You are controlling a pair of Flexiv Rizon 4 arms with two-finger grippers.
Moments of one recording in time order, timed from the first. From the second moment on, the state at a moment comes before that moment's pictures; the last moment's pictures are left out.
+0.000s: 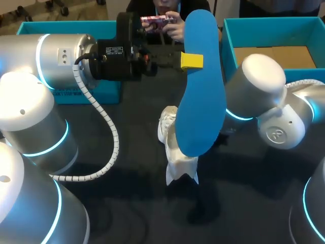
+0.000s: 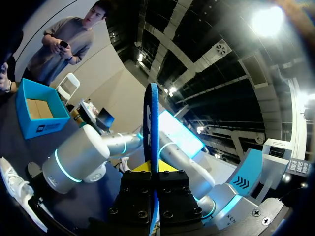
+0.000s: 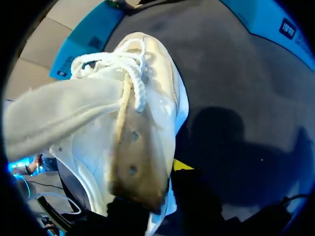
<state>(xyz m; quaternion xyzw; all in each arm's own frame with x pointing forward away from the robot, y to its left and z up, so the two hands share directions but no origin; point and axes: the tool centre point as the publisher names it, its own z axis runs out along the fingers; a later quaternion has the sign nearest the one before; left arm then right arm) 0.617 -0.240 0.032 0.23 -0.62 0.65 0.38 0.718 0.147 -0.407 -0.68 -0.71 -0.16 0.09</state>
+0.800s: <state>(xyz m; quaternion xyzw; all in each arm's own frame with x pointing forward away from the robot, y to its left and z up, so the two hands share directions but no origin) 0.617 -0.240 0.032 0.23 -0.62 0.65 0.38 0.716 0.147 -0.329 -0.67 -0.67 -0.28 0.18</state>
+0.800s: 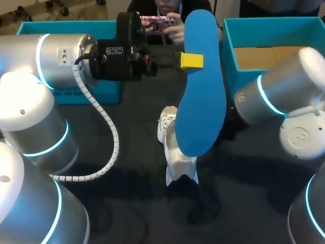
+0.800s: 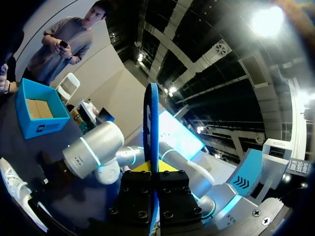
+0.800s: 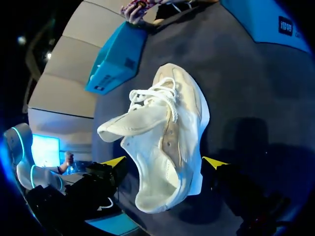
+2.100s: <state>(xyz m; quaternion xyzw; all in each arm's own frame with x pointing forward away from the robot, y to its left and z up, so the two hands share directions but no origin) 0.617 -0.240 0.032 0.23 -0.62 0.65 0.38 0.716 0.105 -0.228 -0.59 -0.54 -0.50 0.33</state>
